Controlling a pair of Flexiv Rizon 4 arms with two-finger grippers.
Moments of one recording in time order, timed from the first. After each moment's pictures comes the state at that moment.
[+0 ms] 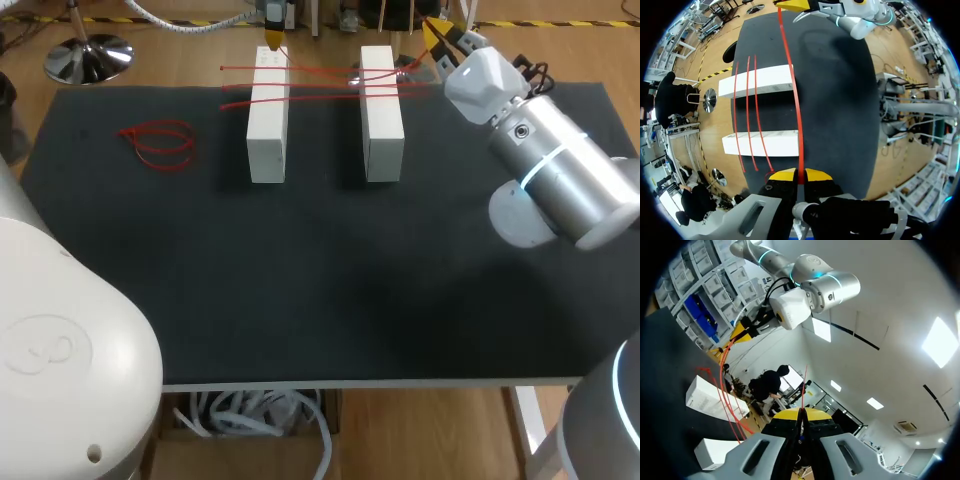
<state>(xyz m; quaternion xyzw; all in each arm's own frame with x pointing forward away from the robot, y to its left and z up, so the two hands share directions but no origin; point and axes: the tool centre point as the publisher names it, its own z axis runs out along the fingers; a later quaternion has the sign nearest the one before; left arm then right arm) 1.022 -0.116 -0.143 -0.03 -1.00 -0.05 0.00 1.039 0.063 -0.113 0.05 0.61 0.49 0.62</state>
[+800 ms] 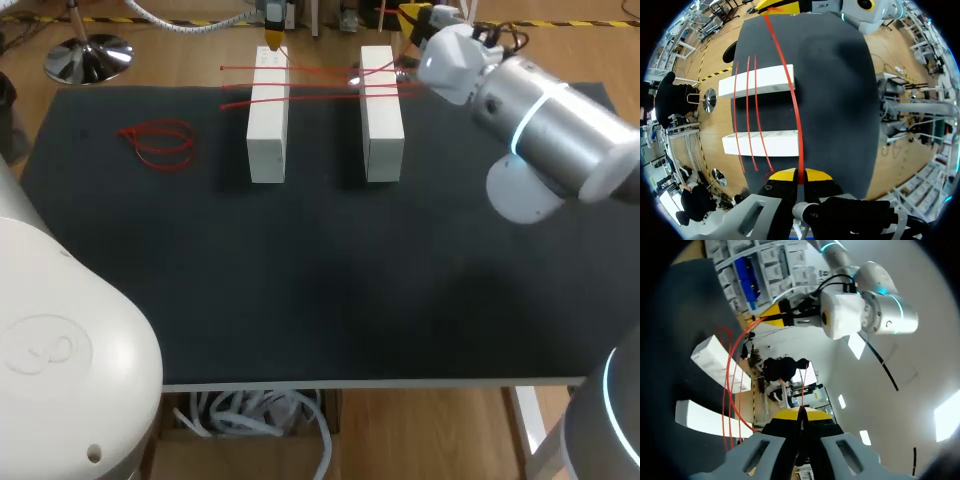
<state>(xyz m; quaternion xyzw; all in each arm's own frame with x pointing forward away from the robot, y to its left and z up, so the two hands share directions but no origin) 1.022 -0.116 -0.143 -0.03 -1.00 -0.05 0.00 1.053 0.106 -0.099 -0.15 0.68 0.30 0.65</state>
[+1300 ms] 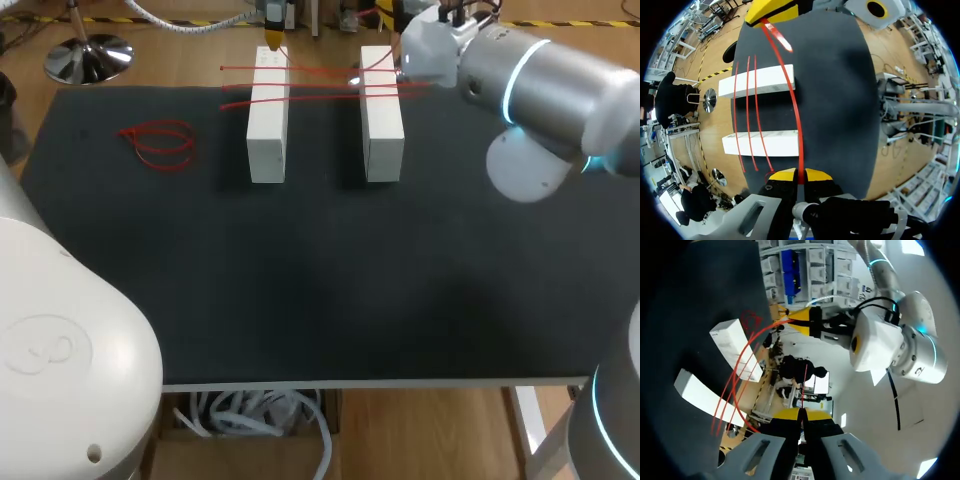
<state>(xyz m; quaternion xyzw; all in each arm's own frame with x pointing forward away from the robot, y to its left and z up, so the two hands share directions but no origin) 1.022 -0.116 -0.143 -0.03 -1.00 -0.05 0.00 1.052 0.138 -0.096 -0.29 0.70 0.20 0.62</state>
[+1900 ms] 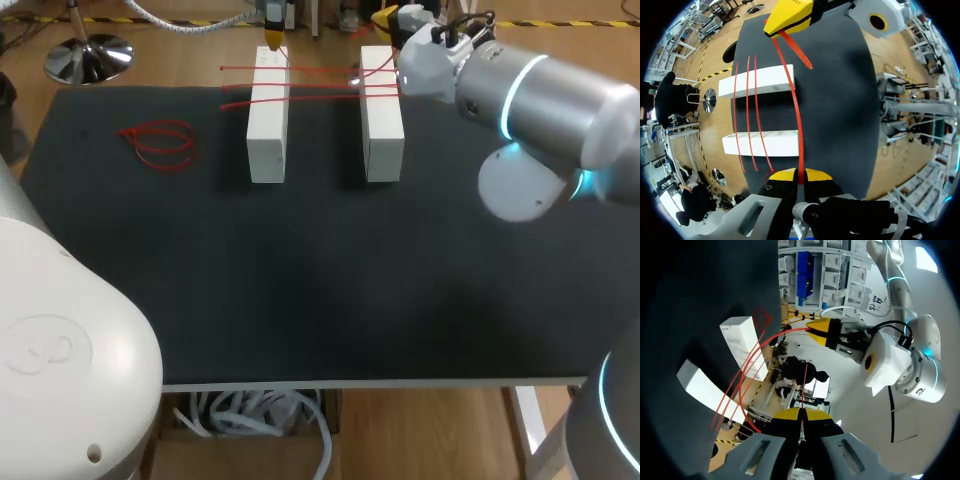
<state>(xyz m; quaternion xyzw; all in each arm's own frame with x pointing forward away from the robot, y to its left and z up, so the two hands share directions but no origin) 1.022 -0.116 -0.143 -0.03 -1.00 -0.05 0.00 1.041 0.140 -0.113 -0.33 0.68 0.17 0.63</state>
